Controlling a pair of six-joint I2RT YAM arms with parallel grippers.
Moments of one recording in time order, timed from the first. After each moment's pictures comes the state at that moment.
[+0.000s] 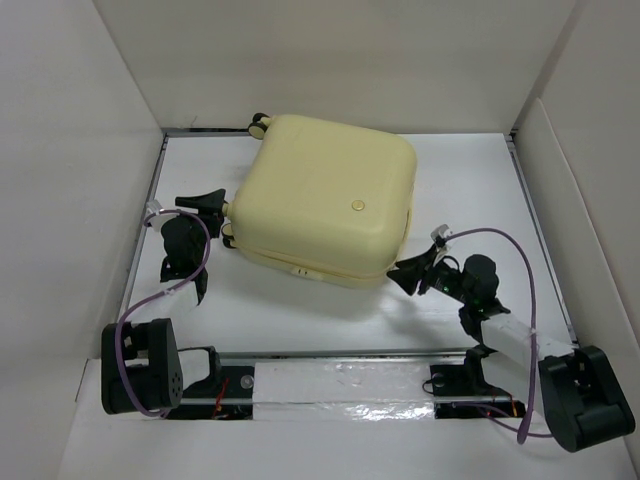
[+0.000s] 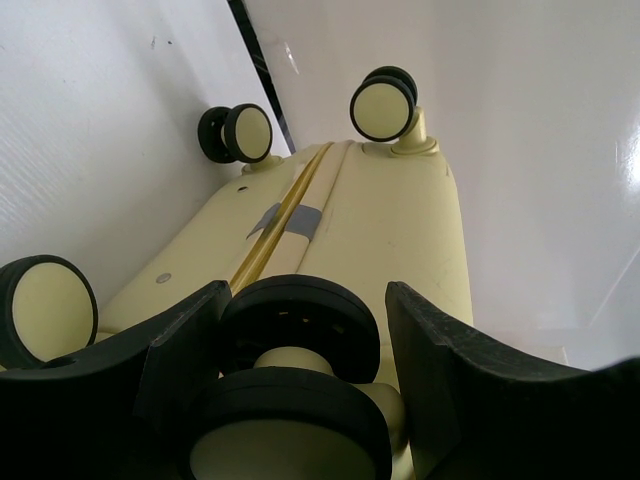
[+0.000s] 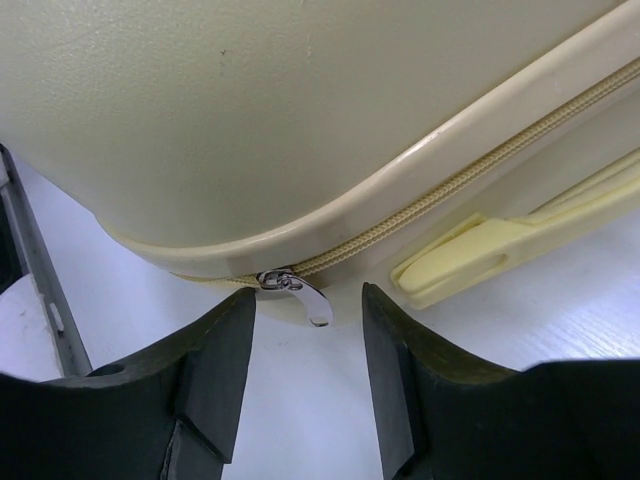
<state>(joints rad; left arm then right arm) 0.07 1.19 0.42 0.62 0.06 -1.29 0.25 0.98 0.13 0.72 -0.65 0.27</state>
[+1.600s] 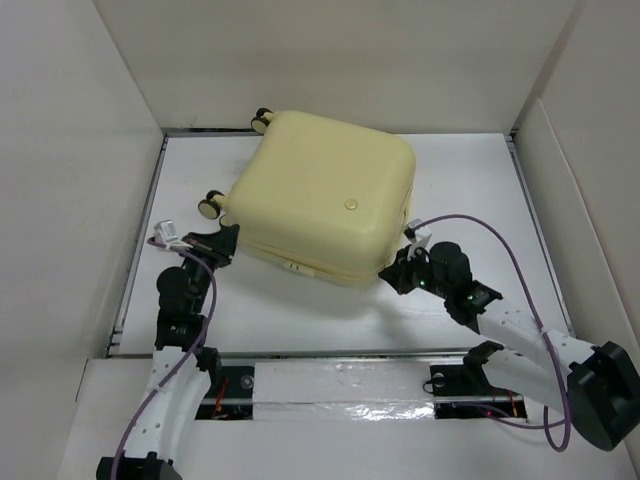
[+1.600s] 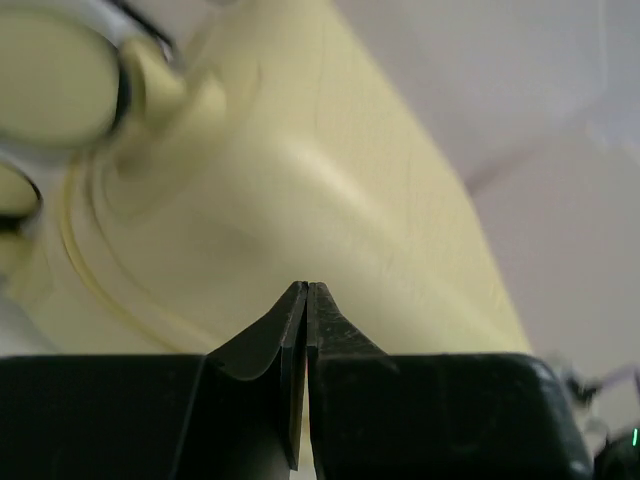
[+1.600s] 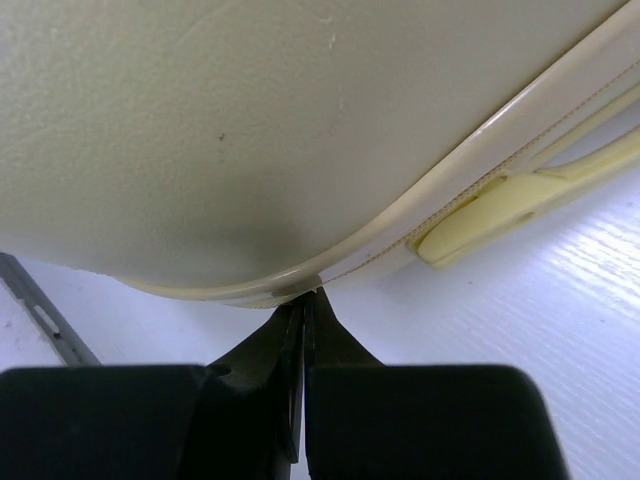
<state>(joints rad) -0.04 0.48 0.25 0.34 0.13 -0.91 0.57 0.96 0.38 0.18 -0.22 0.29</state>
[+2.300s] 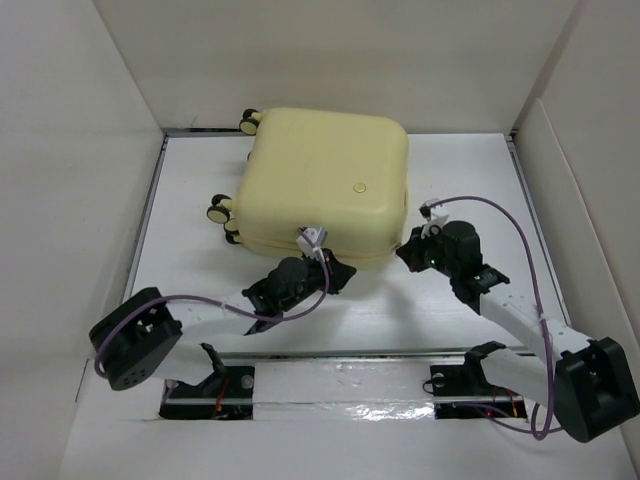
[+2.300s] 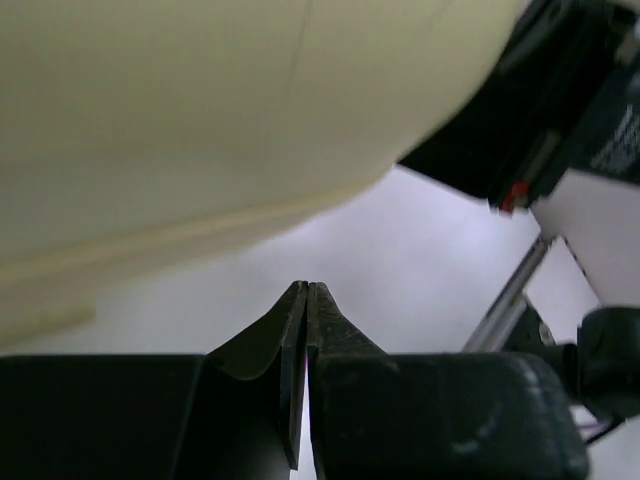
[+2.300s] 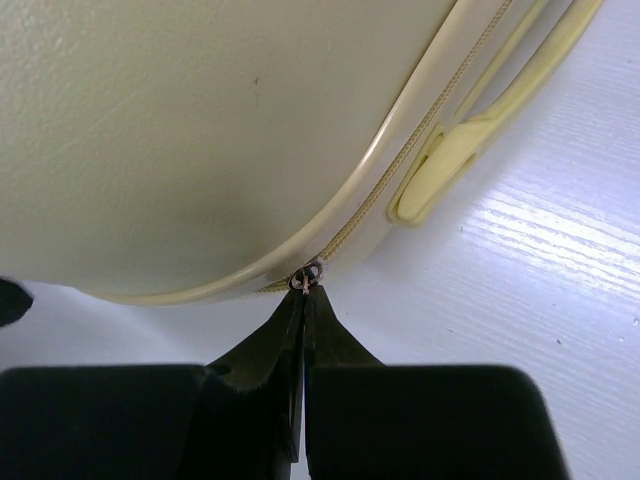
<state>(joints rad) -0.97 1.29 0.43 0.63 -0.11 -0.67 0.38 1.05 0.52 0.08 -0.24 0.21</state>
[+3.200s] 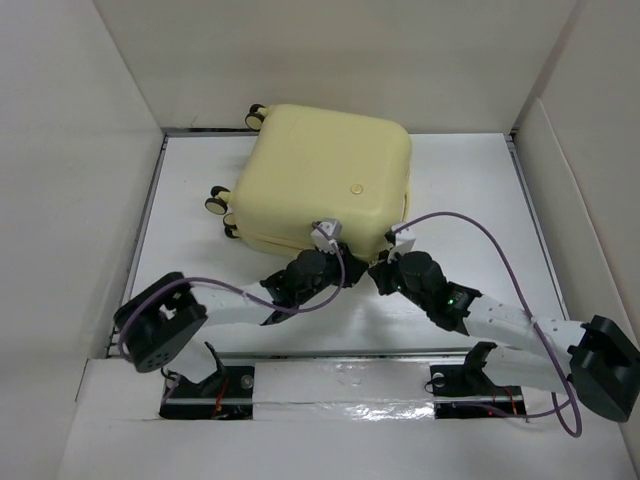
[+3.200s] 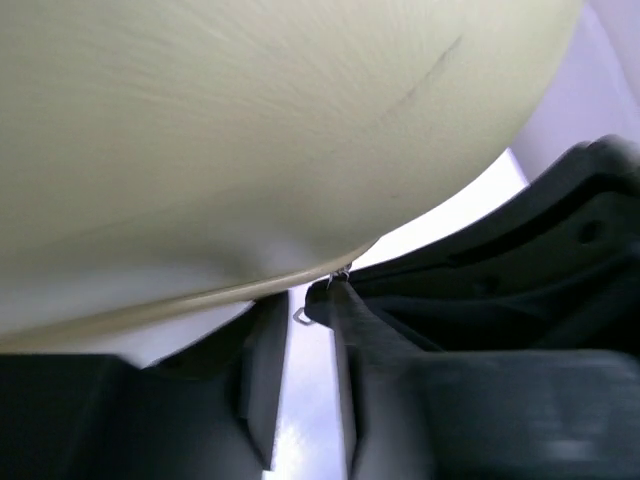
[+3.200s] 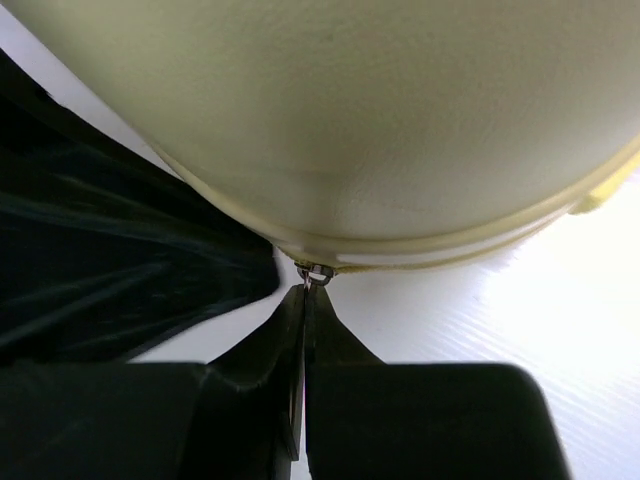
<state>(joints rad) -0.99 1.50 0.59 0.65 -0.15 -0.66 0.86 1.06 0.46 0.15 0.22 0.36</state>
